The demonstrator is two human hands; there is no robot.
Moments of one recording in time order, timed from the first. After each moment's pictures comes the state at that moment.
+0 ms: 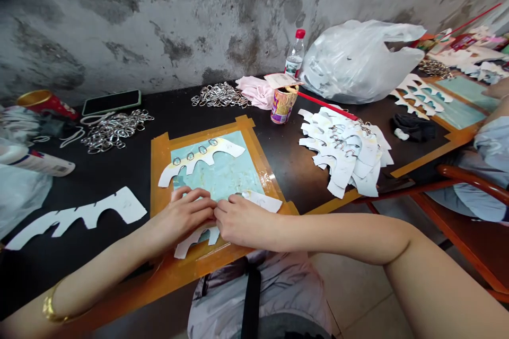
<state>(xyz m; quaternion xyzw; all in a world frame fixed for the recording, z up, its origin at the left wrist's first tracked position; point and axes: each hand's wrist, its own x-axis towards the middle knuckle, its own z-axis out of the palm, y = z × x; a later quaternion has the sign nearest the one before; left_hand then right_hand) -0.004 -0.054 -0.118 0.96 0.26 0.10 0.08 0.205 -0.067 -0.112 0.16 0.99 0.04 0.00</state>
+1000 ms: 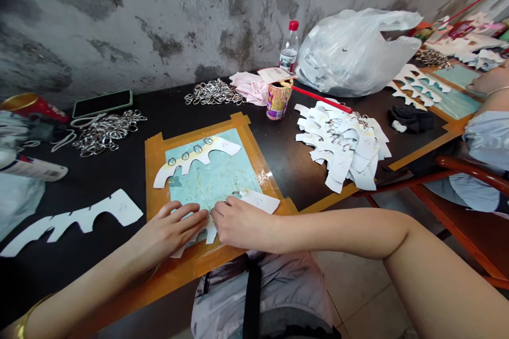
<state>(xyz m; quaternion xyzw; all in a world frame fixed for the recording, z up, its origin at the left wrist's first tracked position) -0.015 -0.072 -0.111 0.97 0.21 0.08 -0.08 0.206 -0.075 -0.114 0.17 0.98 0.05 0.00</state>
